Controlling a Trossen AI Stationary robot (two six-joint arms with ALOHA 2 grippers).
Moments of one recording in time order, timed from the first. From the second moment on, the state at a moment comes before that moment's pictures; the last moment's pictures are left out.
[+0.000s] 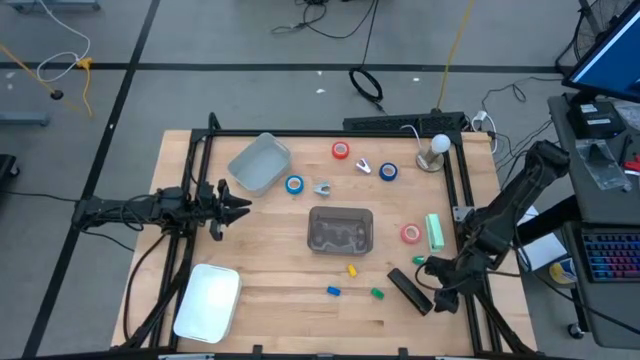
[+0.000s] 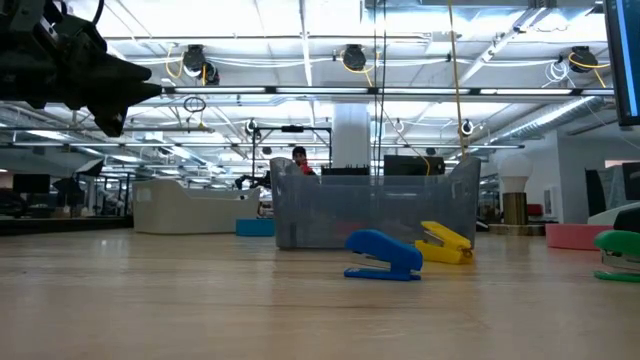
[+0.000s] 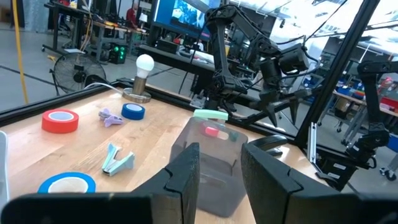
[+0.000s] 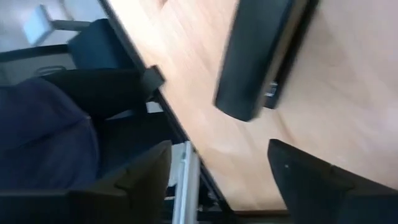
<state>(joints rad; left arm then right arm) -0.02 0.06 0.02 0.09 -0.09 -0.29 0.90 0.99 0.54 -0.41 -0.15 1.61</state>
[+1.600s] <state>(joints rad) -0.02 0.06 0.02 0.19 -0.09 -0.38 0.90 0.99 0.27 0.03 -0.12 1.58</state>
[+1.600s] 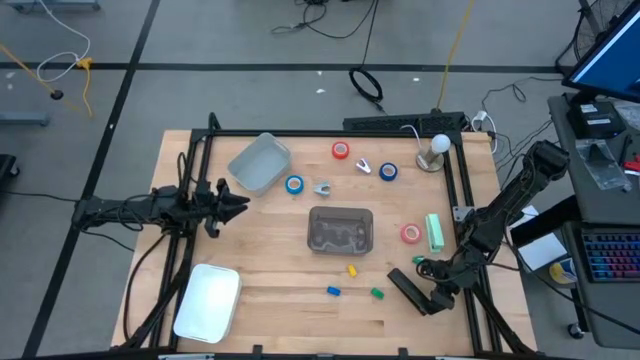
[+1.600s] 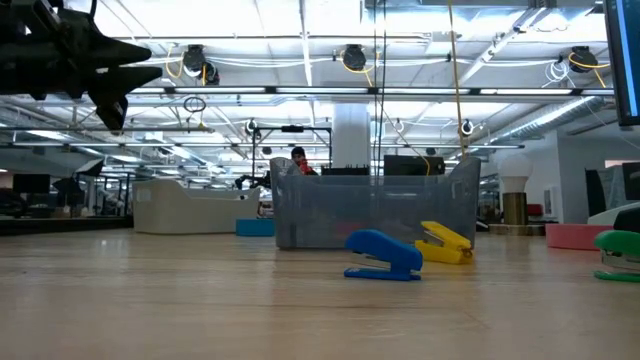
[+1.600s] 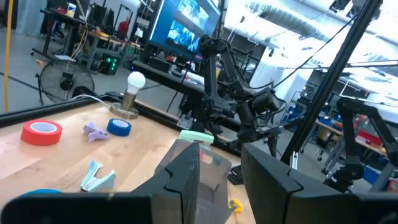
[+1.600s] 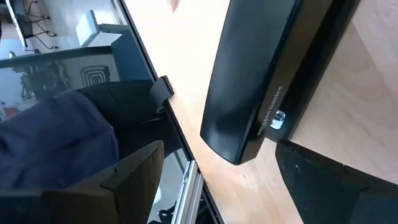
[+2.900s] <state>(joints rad) -0.02 0.06 0.02 0.19 -0.11 -0.40 0.86 1.16 0.27 0.16 -0.13 1.53</state>
